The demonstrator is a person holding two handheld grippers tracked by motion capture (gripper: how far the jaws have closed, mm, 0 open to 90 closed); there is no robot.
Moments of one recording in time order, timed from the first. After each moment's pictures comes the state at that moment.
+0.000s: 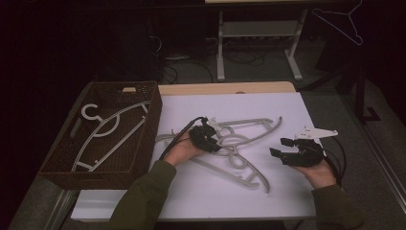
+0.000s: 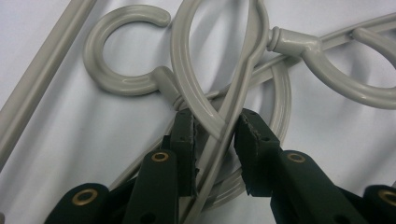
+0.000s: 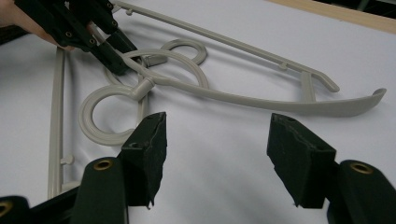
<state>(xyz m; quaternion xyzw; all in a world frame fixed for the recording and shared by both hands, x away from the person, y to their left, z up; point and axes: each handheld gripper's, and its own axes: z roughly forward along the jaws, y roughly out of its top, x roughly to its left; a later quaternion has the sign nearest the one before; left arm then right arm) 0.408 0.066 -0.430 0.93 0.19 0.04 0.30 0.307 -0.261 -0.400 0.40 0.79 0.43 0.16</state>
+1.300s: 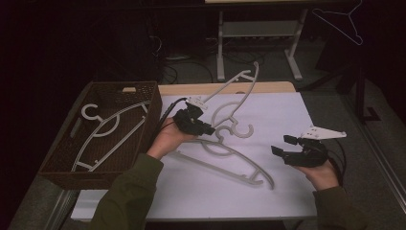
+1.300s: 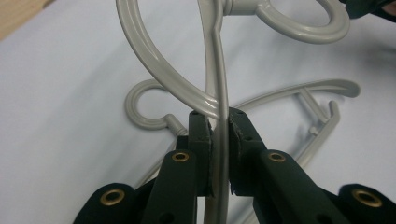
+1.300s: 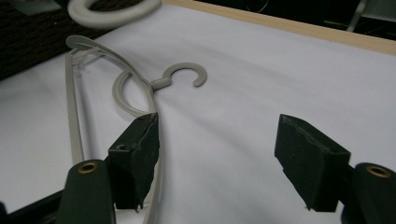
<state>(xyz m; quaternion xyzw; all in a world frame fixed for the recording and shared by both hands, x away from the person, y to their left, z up) 0.395 0.105 -0.330 0.90 0.23 0.02 0.38 0.298 -0.264 -0.389 0.40 0.77 0.47 0.17</state>
